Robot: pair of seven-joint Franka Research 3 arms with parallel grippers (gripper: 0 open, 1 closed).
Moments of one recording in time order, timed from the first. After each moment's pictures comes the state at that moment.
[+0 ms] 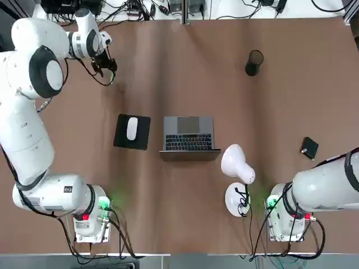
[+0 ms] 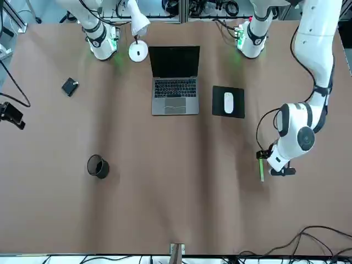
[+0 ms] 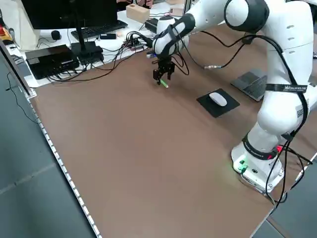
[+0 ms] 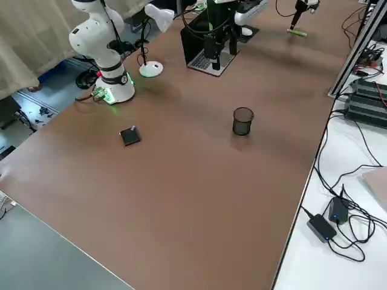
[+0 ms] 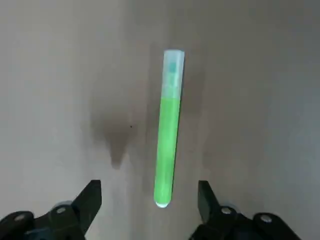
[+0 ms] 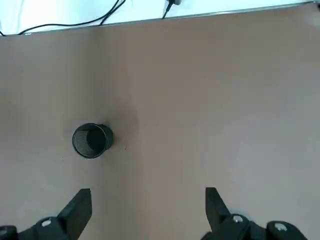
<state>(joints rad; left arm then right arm) -0.03 0.58 0.00 -1.88 0.00 2.37 -0.06 -0.03 0.07 -0.09 -1.56 -0.03 1.79 -0.01</state>
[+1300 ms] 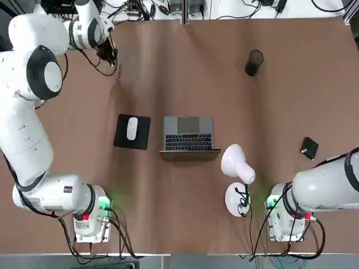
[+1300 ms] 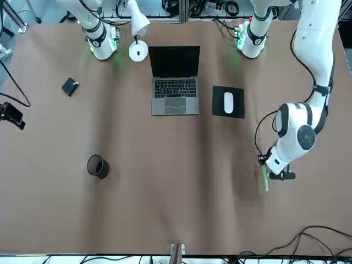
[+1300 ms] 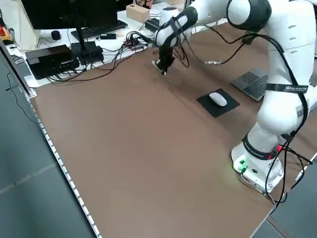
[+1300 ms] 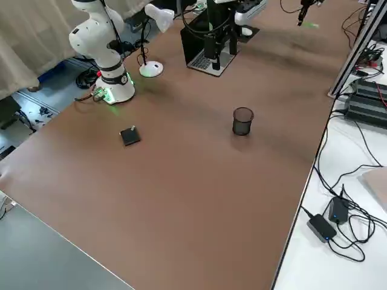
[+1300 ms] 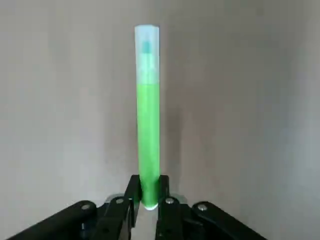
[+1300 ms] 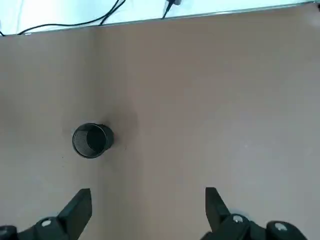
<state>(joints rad) -0.03 0.52 -0.07 -1.79 0.00 2.38 -0.05 -0.03 0.07 -0.09 -1.56 -0.03 1.79 -0.01</state>
